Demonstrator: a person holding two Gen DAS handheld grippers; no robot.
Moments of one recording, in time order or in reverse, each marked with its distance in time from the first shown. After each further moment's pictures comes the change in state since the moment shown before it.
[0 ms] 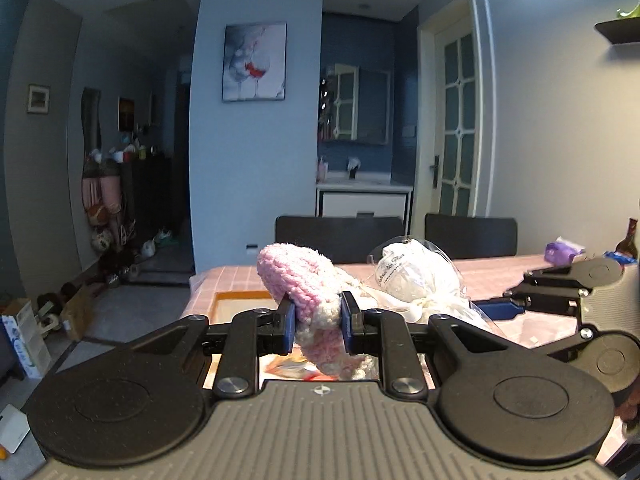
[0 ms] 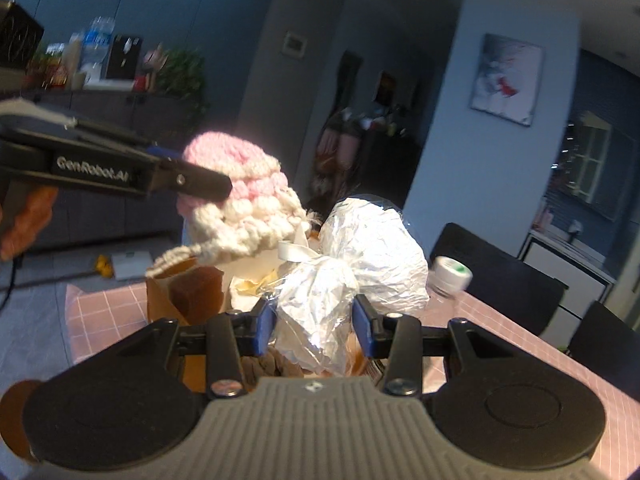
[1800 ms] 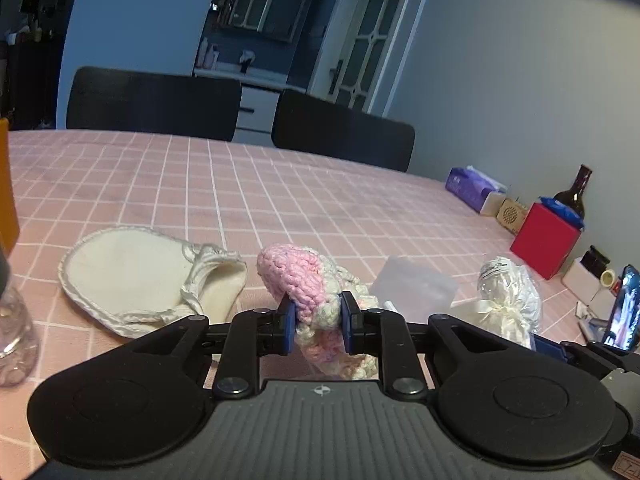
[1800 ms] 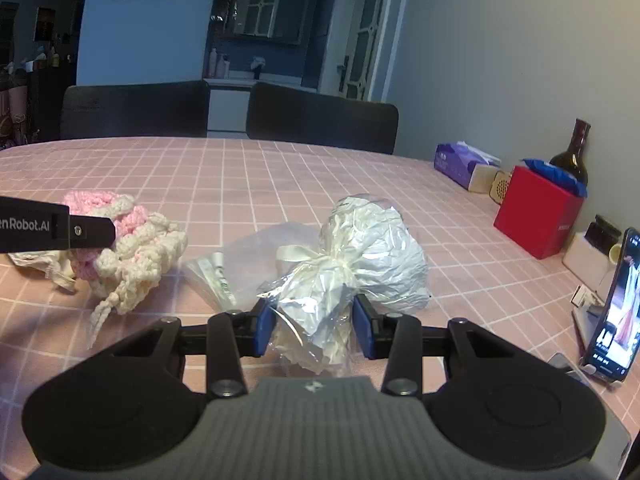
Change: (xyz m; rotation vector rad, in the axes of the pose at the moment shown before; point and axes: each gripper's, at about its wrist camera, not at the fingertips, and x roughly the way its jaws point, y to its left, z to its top) left arm 0.235 -0.223 -0.101 -0.137 0.298 -0.330; right arm -0.056 -0.174 -0.238 0.532 0.298 -0.886
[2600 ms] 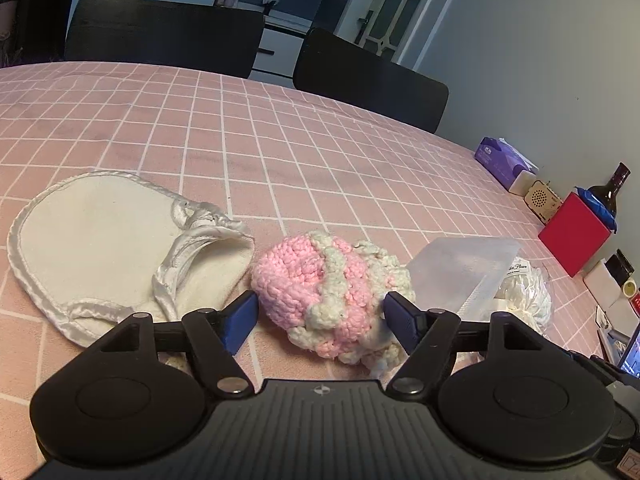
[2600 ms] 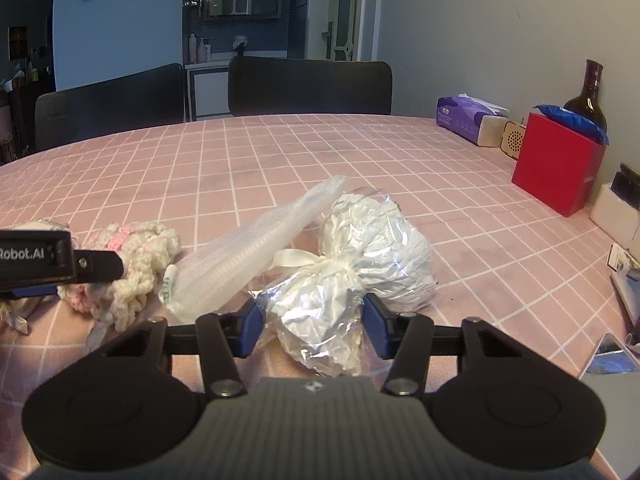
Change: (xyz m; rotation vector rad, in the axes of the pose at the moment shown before) left arm 0.059 0.022 0.008 -0.101 0.158 0.013; right arm 0.066 -0.011 0.005 0.117 0.101 0.019
